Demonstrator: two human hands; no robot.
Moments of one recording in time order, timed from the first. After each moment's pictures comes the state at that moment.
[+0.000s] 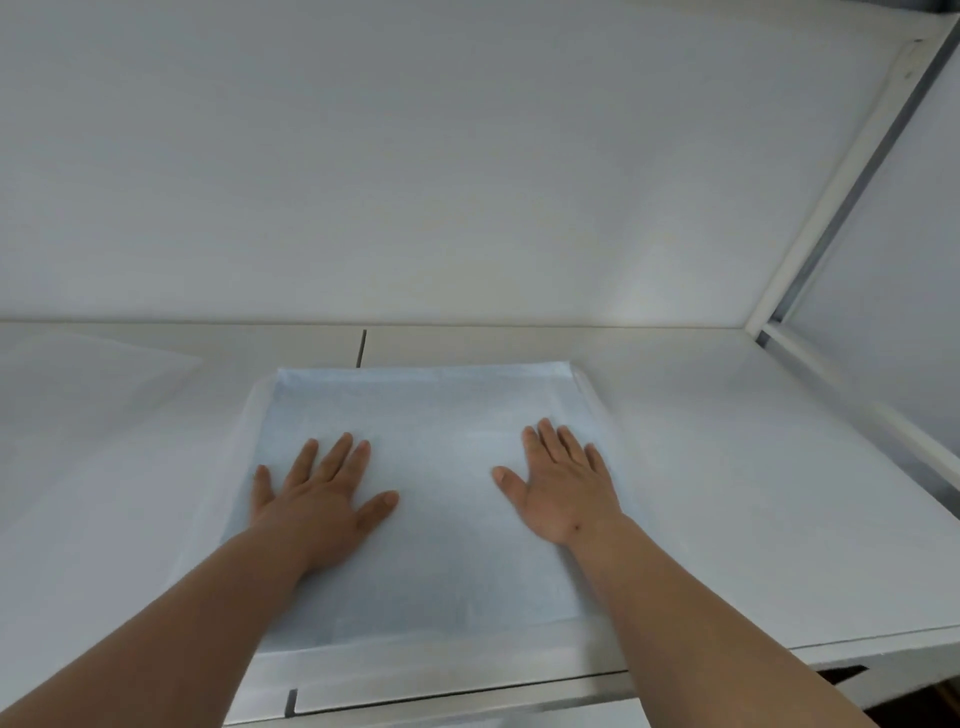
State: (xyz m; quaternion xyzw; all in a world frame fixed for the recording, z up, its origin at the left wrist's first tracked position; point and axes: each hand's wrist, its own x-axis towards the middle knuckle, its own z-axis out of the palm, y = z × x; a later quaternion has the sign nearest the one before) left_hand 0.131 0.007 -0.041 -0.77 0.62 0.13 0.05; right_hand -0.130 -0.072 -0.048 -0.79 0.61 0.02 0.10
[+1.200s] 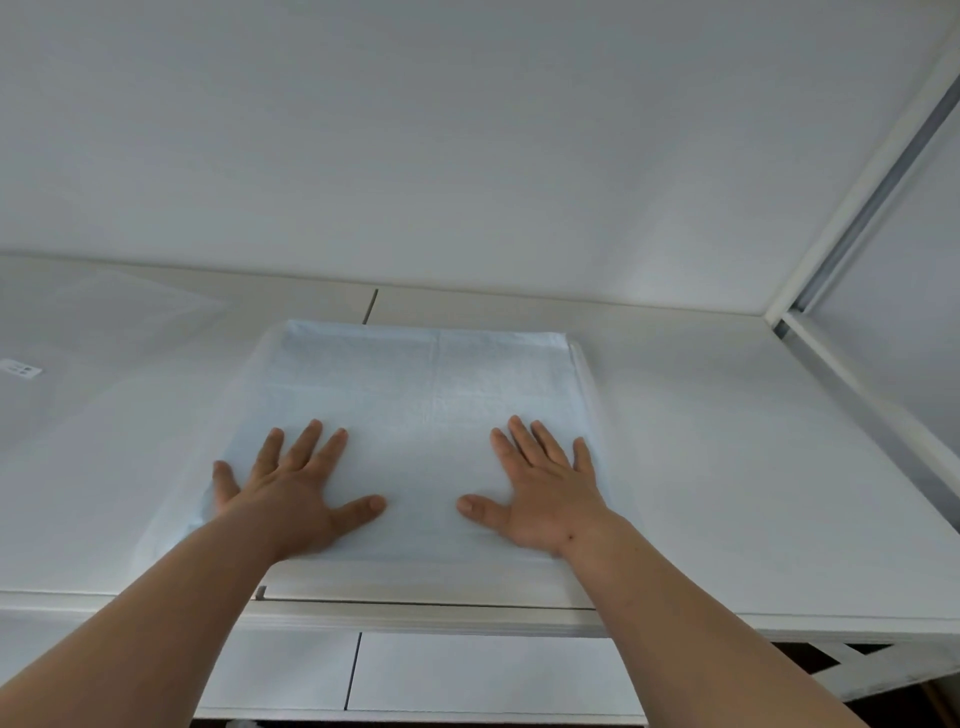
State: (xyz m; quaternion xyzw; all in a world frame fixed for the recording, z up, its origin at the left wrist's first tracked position) left_hand 0.096 0.072 -0.034 -0.83 0.53 0.17 0.06; right_hand -0.163 -0.026 -0.039 -0.85 0.50 0.09 0.12
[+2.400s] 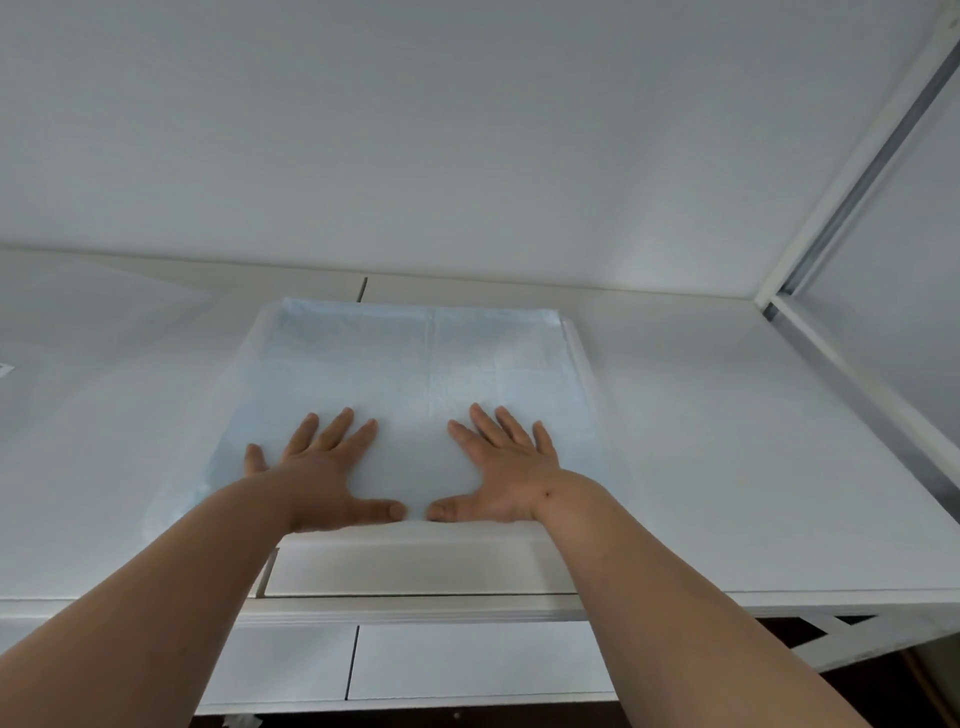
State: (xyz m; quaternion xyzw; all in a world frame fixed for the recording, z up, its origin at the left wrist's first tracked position) left_hand 0.093 0.049 -0.026 -0.76 0.60 0.23 0.09; right_hand -0.130 -0.029 -0.029 -0.85 0.47 0.14 0.19
